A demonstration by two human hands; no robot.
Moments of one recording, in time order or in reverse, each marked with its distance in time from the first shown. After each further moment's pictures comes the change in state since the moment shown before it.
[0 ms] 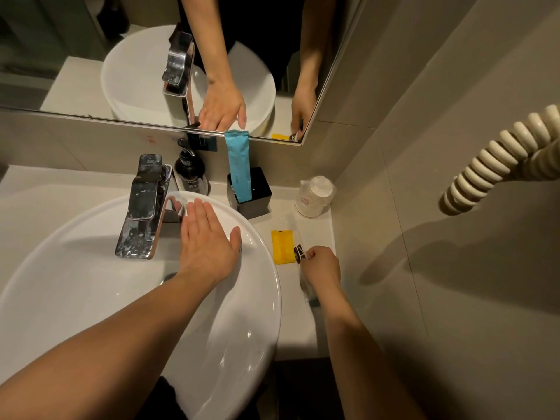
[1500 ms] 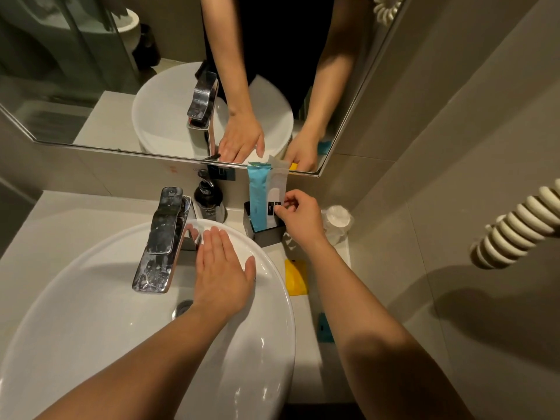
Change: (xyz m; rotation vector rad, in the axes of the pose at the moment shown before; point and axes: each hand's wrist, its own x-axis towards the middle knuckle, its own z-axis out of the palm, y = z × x) left_hand -0.002 0.003 -0.005 0.006 0.011 -0.002; right_hand 0.048 -0.148 -0.017 0.433 0.006 -0.466
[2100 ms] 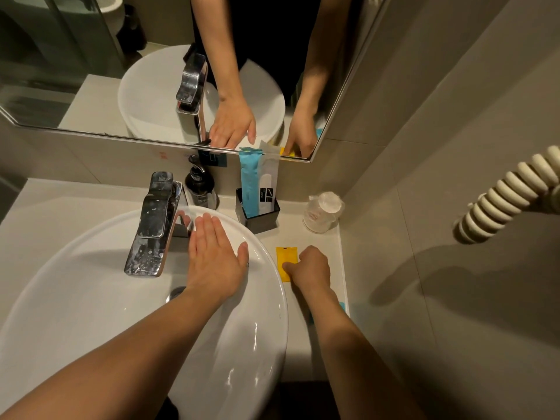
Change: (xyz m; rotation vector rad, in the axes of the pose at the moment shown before) left_hand 0.001 -0.002 0.003 0.007 -0.003 0.001; right_hand -0.078 0.093 -0.007 -0.447 -0.069 0.459
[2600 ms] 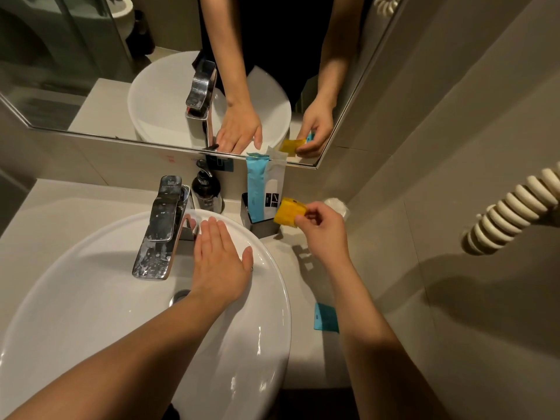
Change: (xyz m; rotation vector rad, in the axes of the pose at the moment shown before) left_hand 0.000 0.000 -0.001 -0.015 -0.002 0.000; right_hand -0.016 -0.057 -0.069 0.549 0.120 -0.440
